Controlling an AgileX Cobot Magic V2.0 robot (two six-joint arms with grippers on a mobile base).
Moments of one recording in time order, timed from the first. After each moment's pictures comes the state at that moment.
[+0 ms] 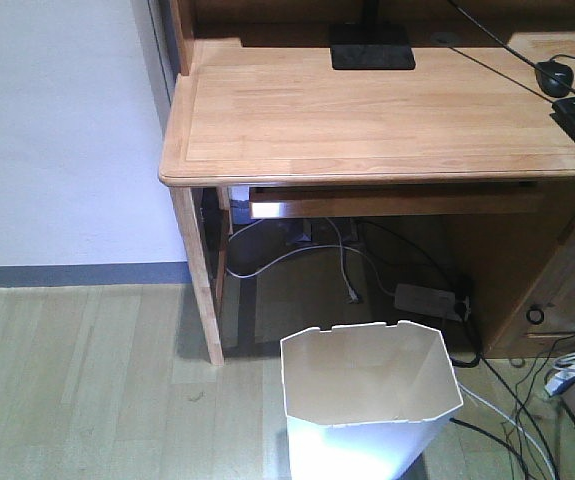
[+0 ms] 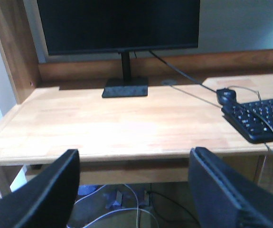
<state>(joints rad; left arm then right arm) 0.01 -0.01 0.03 -0.04 0.27 -0.04 0.02 0.41 -0.30 -0.06 0.14 0.07</state>
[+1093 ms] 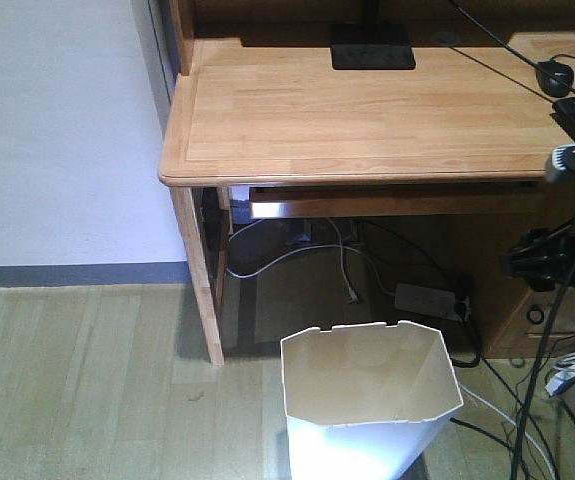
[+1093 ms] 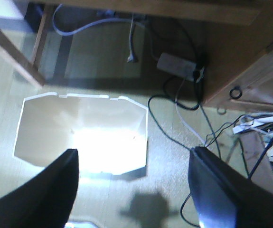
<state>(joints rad) 0.01 -0.01 0.03 -0.04 0.27 -0.04 0.02 1.24 -0.67 0.04 0.51 -0.17</state>
